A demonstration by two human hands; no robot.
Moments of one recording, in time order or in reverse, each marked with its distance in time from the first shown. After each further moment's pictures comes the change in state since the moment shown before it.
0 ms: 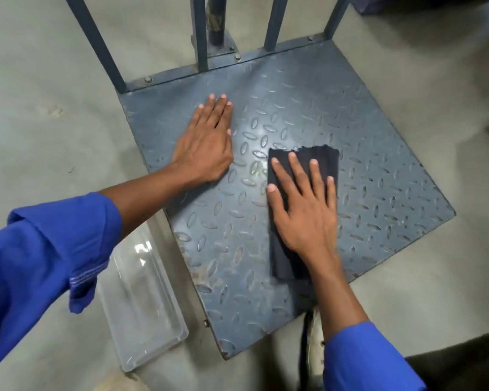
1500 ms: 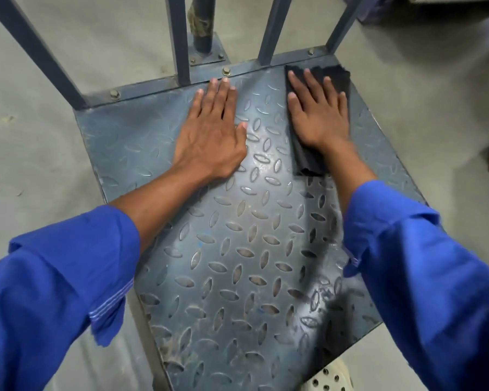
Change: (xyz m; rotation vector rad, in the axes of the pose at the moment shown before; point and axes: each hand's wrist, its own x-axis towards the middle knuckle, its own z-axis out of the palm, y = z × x) left_hand 0.085 0.013 0.012 0.041 0.057 -0.069; right_hand 0.263 0.043 -0.012 -0.016 -0.112 0.000
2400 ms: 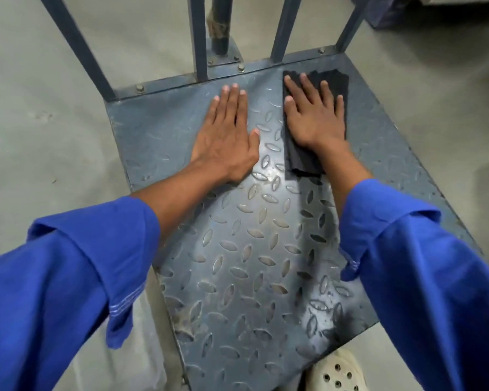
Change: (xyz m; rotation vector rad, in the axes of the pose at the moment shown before) left_hand -0.026 0.011 0.003 0.033 -0.024 -0.041; right_hand -0.029 -0.031 0.007 0.036 -0.014 -0.033
